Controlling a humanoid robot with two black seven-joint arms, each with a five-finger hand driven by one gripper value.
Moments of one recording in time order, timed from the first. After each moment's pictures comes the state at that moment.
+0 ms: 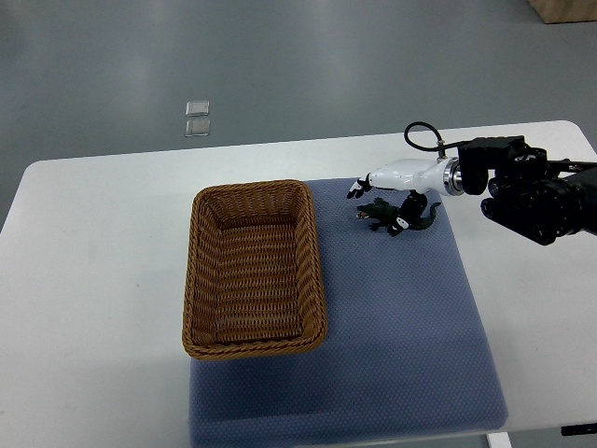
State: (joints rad) left arm 0.02 0.00 -0.05 -0.15 0.06 0.16 0.01; right arm 1.14 -0.27 -0.19 0.59 -1.33 0.08 0.46
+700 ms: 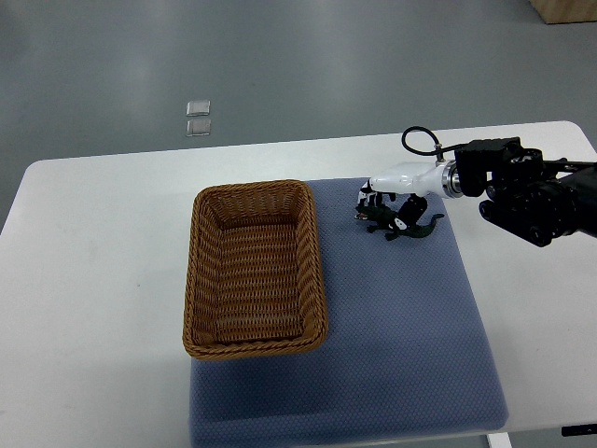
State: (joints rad) left arm 0.02 0.00 -0.05 -0.15 0.06 0.16 0.01; right arm 1.14 -0.25 -0.21 0.57 -1.34 0.08 0.46
